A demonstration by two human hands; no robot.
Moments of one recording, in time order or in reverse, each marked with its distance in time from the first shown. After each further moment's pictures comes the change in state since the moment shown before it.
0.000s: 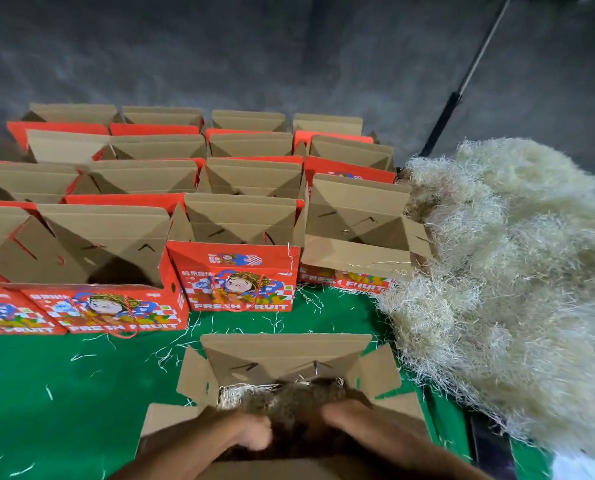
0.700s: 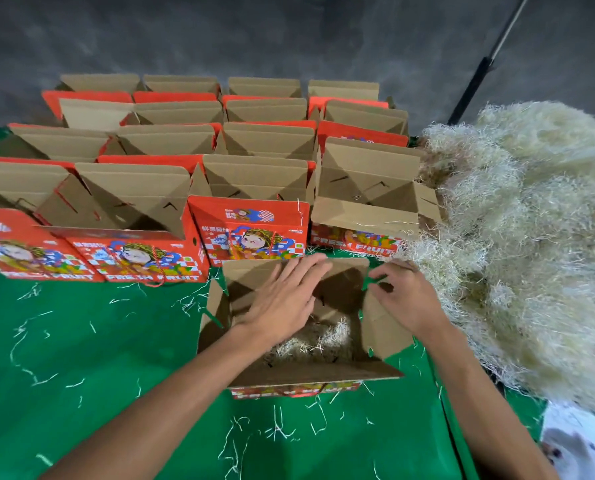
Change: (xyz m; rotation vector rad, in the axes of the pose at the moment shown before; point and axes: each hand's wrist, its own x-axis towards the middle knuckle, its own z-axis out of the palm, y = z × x) left_hand -0.085 0.049 -0.064 0.154 1.197 0.536; right_hand -0.090 0.117 -0.042 0.600 1.146 -0.191
